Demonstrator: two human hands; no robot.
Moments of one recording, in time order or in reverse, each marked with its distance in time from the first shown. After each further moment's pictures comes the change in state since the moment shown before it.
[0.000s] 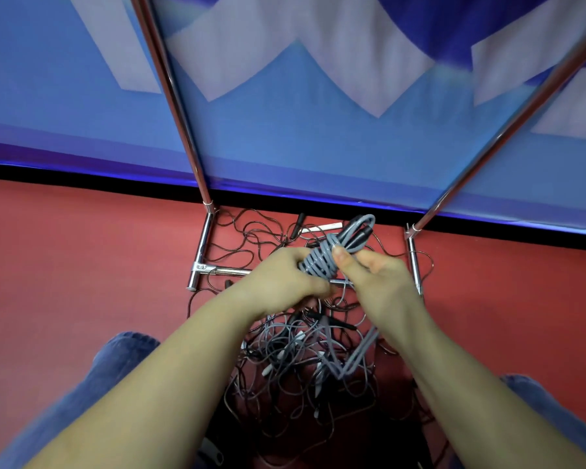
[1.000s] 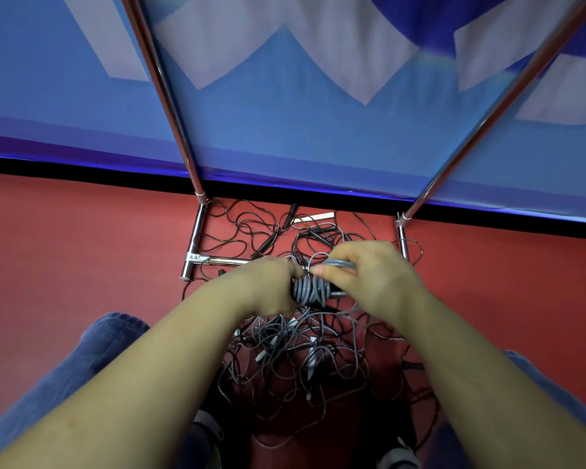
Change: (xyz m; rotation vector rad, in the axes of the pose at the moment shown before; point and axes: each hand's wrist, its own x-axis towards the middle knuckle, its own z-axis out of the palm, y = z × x) left_hand -0.002 -0.011 0.008 0.894 -0.125 -0.084; right_hand -0.004 0.000 -0.023 -0.715 -0.187 -0.161
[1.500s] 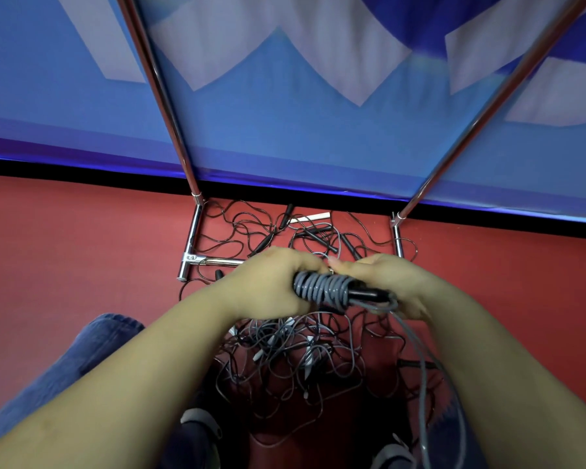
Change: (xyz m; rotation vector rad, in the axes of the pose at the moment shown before) left_hand -0.012 0.002 0.002 -0.258 0.255 0.397; right_hand 0.000 0.017 -0.011 0.717 -0.395 0.484
